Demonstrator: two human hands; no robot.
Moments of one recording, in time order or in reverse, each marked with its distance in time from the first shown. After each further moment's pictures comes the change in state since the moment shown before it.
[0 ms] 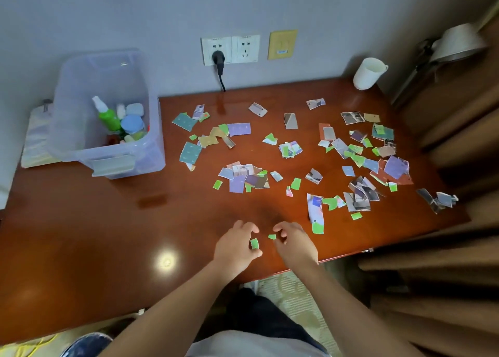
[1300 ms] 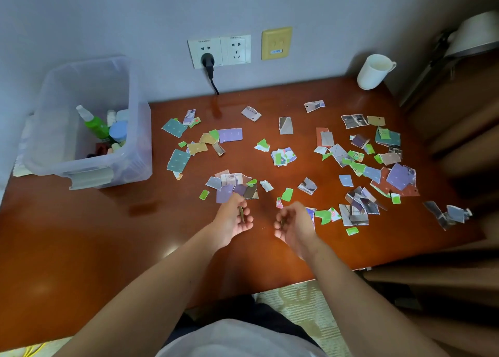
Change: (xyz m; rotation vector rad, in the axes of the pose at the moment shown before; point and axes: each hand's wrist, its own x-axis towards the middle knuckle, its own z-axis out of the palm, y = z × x) left_hand 0.087 0.051 -0.042 -1.419 -0.017 -0.708; right_hand 0.068 -0.003 -0.059 1.395 -0.255 0.503
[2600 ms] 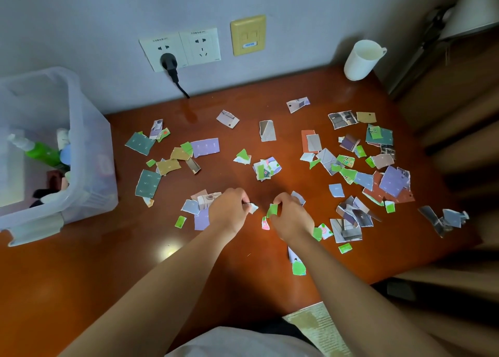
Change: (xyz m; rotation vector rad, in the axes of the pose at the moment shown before) left_hand 0.076 0.034 0.042 1.413 0.235 0.768; right_hand 0.065 -0.048 -0.003 -1.459 0.344 -0.435
